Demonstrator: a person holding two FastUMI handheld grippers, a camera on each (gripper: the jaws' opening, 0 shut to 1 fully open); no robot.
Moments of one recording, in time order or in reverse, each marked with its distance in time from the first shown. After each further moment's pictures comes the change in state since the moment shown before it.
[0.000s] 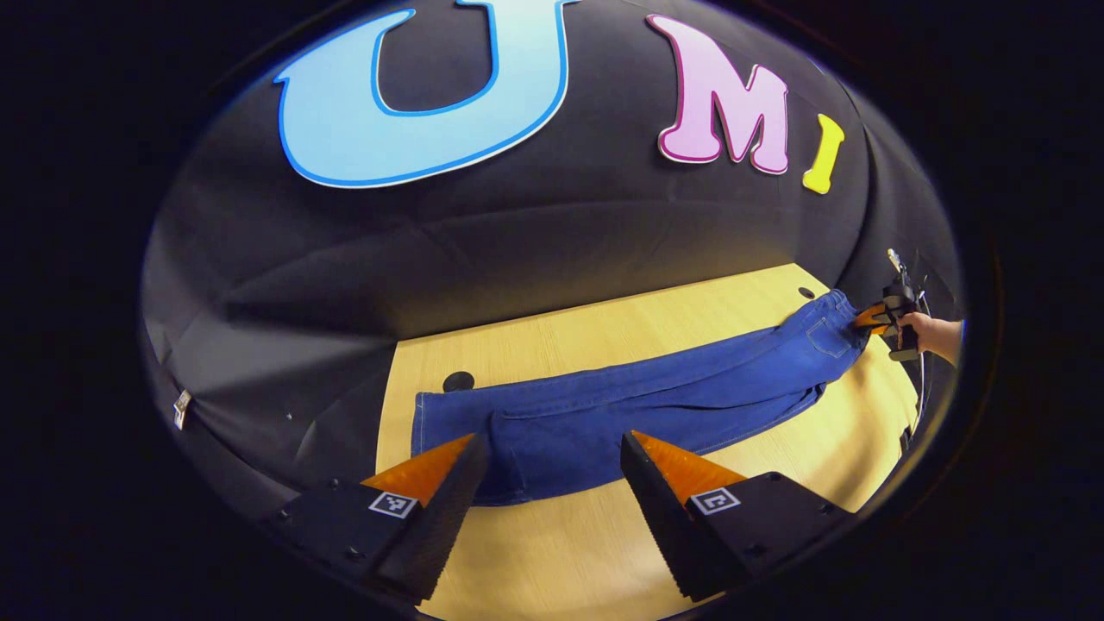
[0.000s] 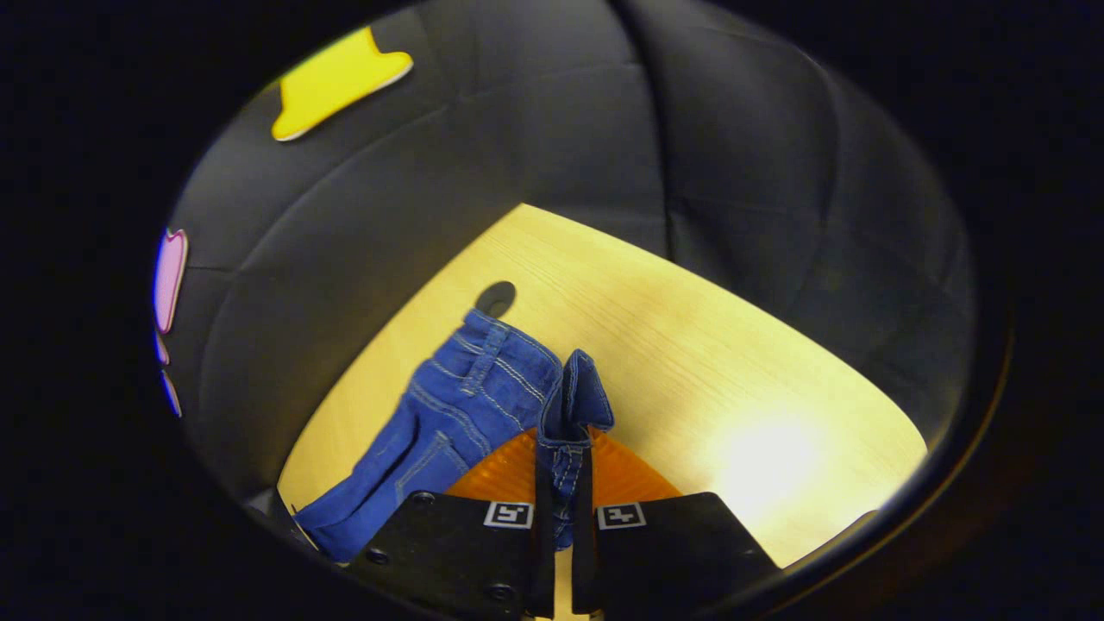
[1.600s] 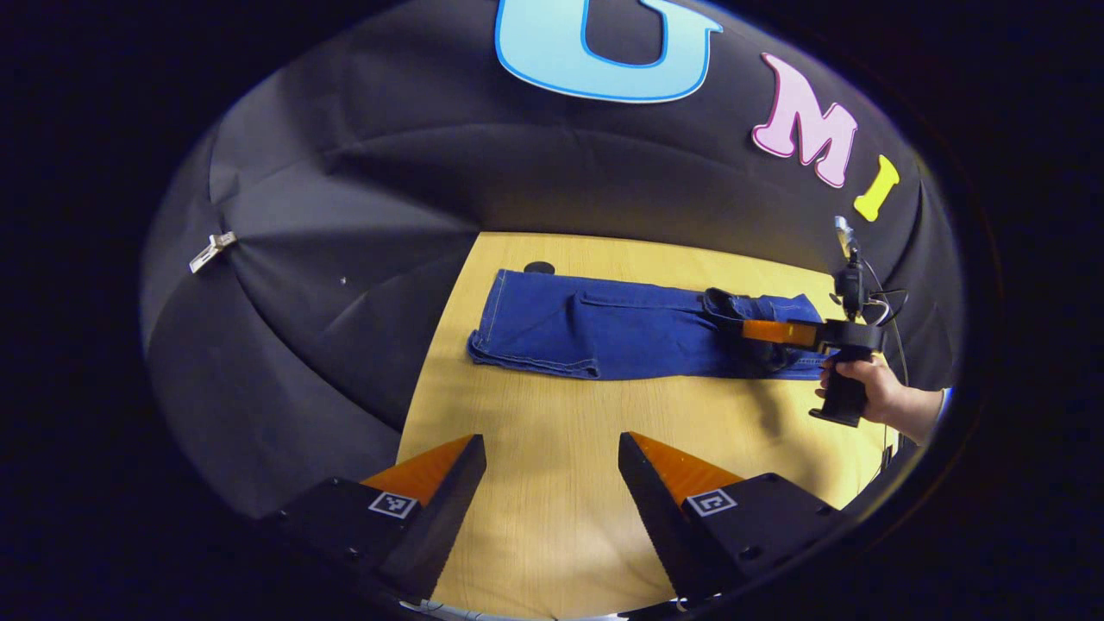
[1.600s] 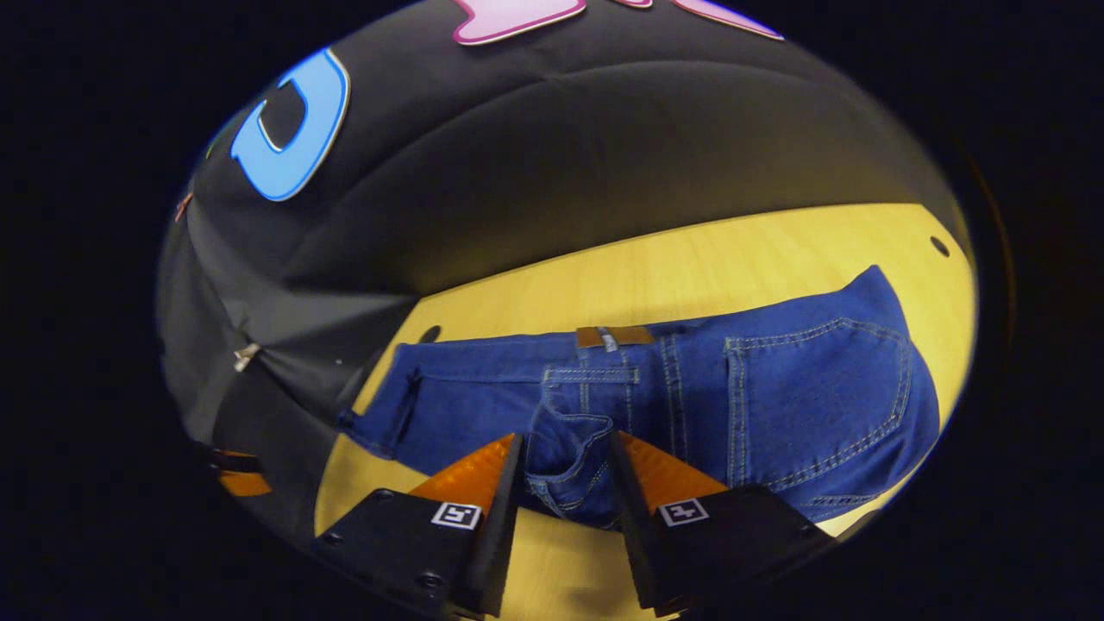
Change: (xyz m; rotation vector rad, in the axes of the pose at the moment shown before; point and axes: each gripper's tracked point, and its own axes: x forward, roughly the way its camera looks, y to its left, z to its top) left arm -0.060 0.067 -0.155 -0.285 0.200 0.076; right arm -0.010 -0.055 -0.091 -0.529 0.241 0.645
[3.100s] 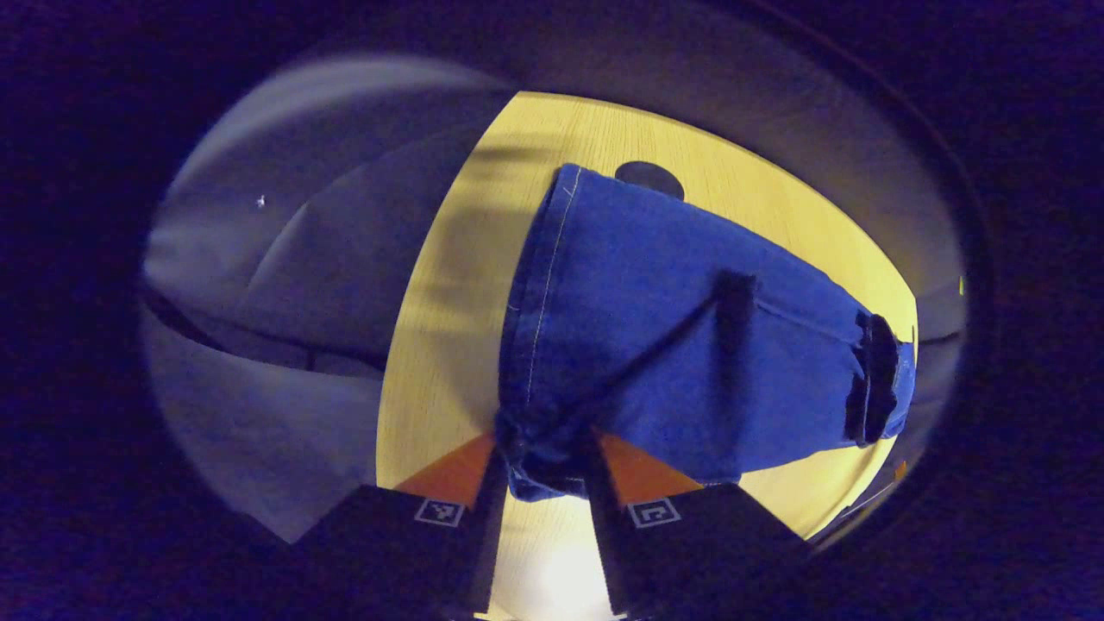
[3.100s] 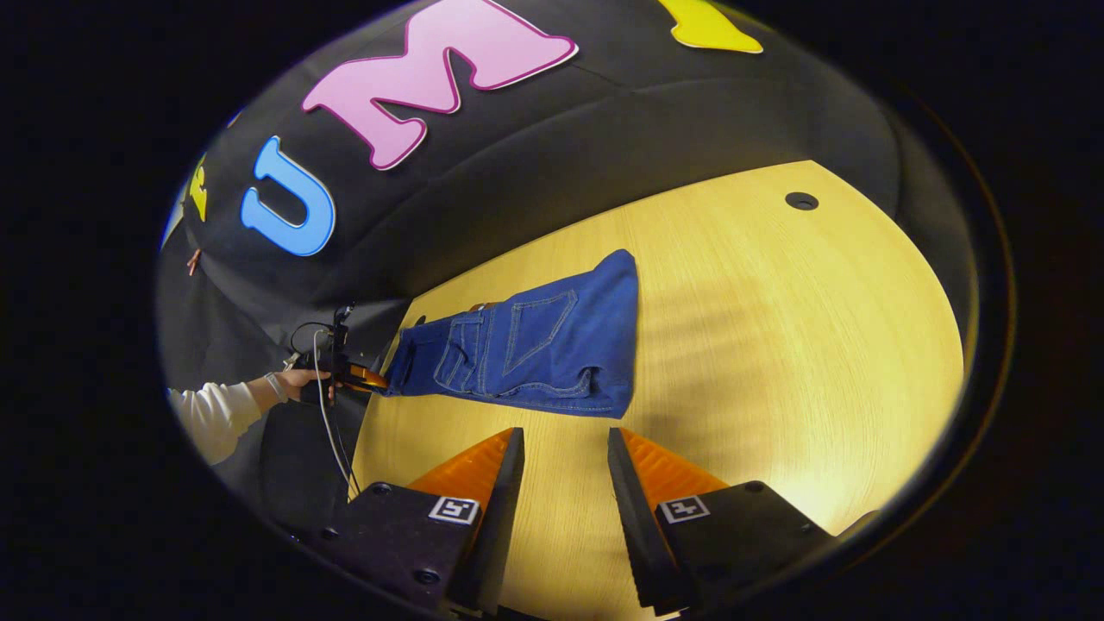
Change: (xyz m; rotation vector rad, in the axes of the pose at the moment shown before) left arm 0.202 0.054 0.058 -0.156 0.433 0.043; right arm -0.243 -0.179 -0.002 0.098 0.054 -0.037
